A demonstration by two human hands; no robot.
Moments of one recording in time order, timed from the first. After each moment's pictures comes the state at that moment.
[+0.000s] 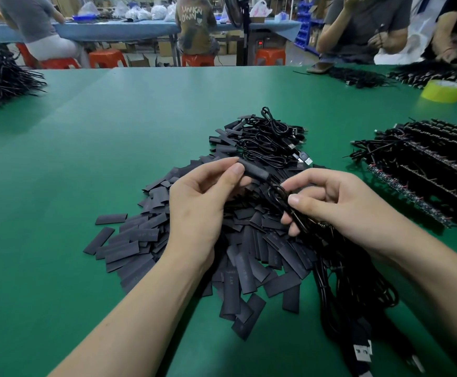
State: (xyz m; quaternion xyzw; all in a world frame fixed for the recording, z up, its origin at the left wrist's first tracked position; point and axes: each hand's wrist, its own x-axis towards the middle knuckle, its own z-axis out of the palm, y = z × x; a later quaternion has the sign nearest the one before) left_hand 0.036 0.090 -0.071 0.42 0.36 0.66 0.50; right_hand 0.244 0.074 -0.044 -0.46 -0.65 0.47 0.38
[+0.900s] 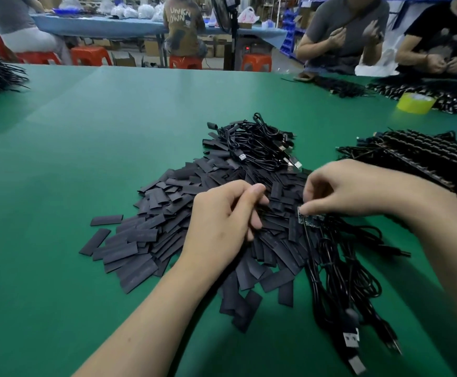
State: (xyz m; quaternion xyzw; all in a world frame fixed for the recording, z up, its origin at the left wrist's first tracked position) left_hand 0.043 0.076 -0.076 0.65 0.43 0.51 0.36; right_hand 0.256 0.103 0.007 -0.65 -0.75 0.14 -0.05
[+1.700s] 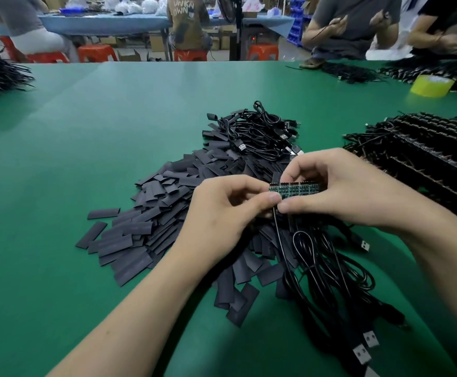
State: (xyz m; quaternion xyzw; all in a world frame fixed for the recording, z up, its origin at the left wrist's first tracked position) left_hand 0.044 0.078 -0.071 0.65 0.39 0.47 0.46; right_hand 0.247 0.082 -0.019 -0.48 -0.77 0.32 0.27
